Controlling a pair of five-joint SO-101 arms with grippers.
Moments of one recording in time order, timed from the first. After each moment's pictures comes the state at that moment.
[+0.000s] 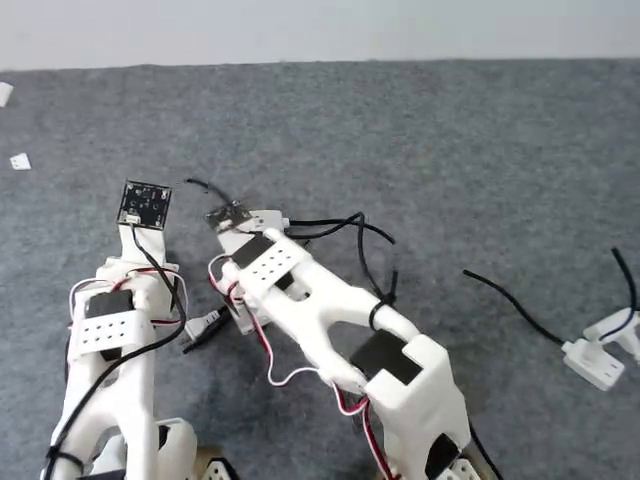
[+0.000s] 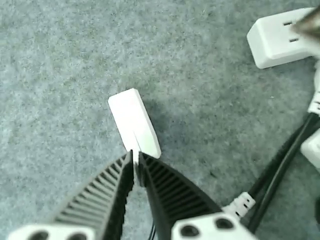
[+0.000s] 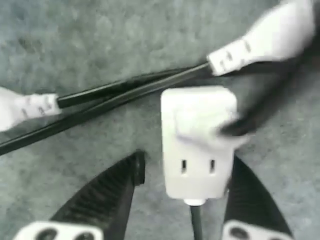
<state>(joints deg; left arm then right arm) -15.2 -31.1 62.0 40.2 -14.5 -47.4 25.8 1.8 68.8 -14.8</state>
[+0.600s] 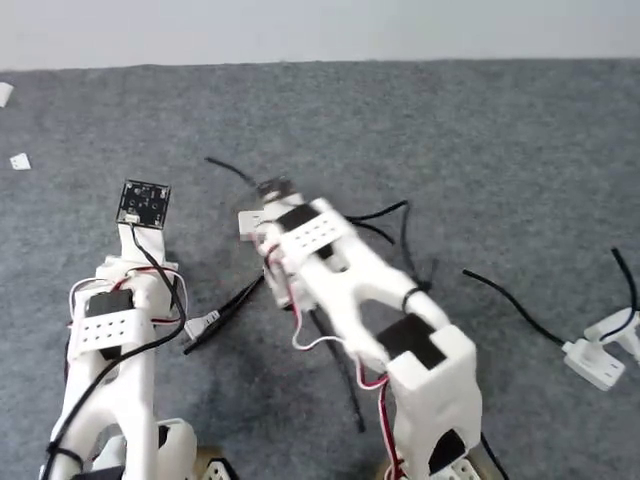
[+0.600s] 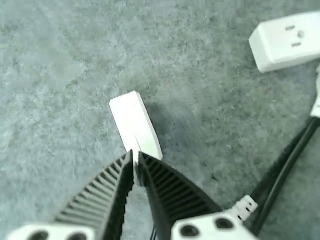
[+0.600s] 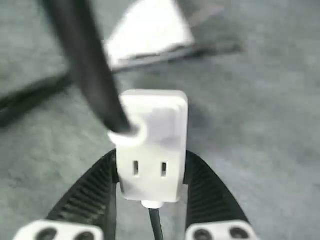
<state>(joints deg) -15.3 -29.8 62.0 38.7 -14.5 -34.3 21.8 1.8 74.6 -10.2</state>
